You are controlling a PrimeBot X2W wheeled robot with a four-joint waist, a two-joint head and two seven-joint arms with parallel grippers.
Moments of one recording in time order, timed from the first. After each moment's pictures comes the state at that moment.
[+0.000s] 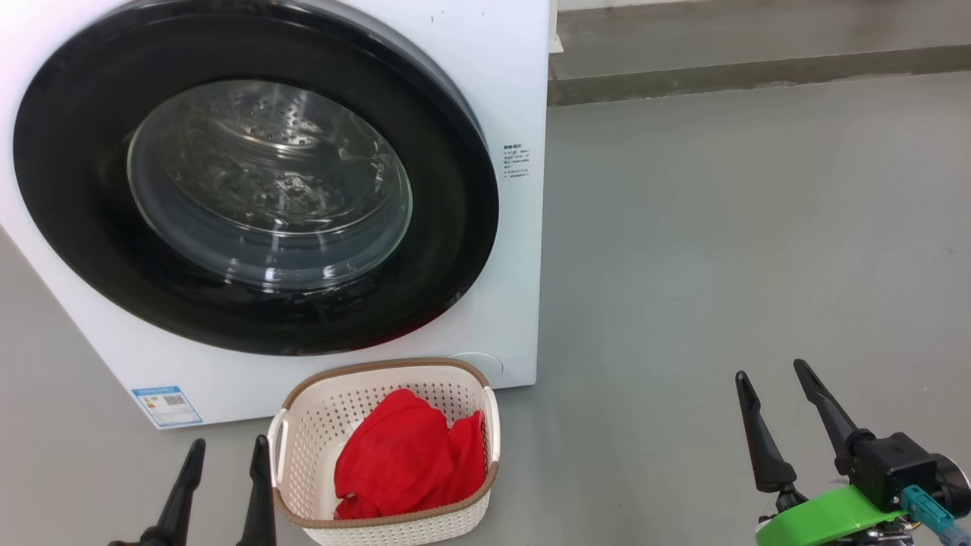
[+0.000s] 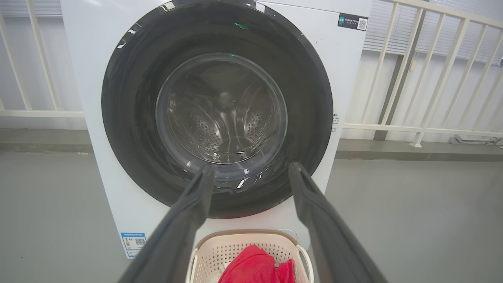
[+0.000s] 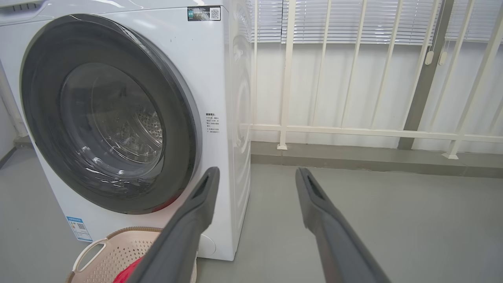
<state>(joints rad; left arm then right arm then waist) 0.09 0.12 -0.03 0.06 -0.28 0.03 -0.25 0.02 -0.05 -0.04 0.18 0.16 0.13 -0.26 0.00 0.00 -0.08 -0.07</state>
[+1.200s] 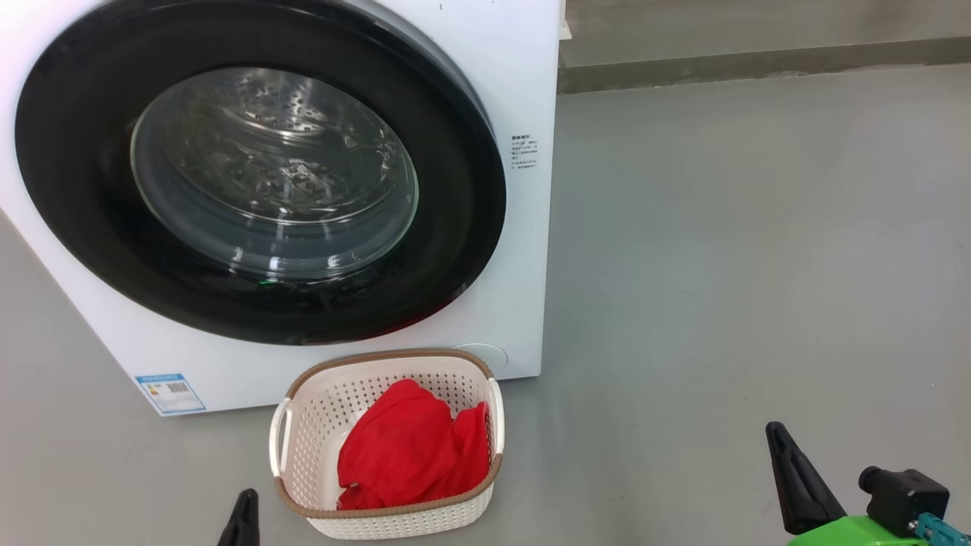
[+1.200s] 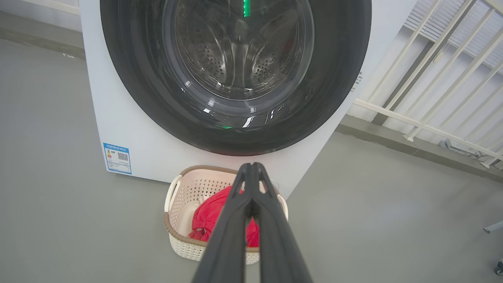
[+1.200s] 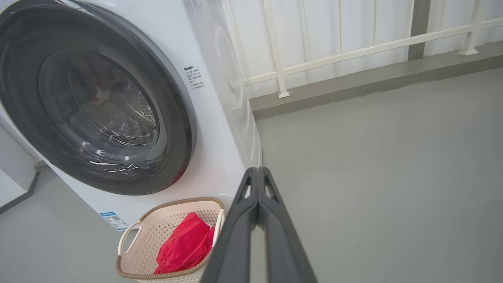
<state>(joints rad) 0.12 0.09 -0.04 0.17 -0.50 0.01 -0.18 0.08 -0.02 -0.05 0.27 0.40 0.13 -0.19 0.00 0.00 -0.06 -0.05</state>
